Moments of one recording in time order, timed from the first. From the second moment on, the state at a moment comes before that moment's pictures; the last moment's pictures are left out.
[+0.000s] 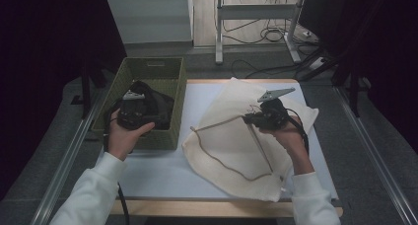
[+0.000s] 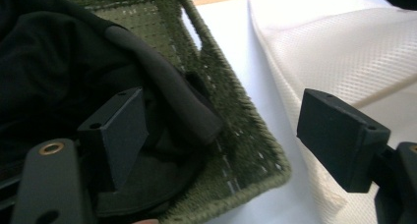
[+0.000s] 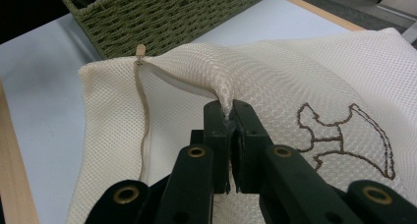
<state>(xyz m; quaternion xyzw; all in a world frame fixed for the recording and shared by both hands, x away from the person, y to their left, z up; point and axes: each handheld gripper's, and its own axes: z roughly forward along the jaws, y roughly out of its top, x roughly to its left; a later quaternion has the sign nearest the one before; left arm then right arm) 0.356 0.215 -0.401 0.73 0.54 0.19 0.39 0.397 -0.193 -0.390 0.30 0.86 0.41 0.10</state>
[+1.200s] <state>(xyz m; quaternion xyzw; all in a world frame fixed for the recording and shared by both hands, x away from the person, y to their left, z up) 0.437 0.230 -0.422 0.69 0.63 0.14 0.32 0.398 -0.191 -0.393 0.30 0.86 0.41 0.11</state>
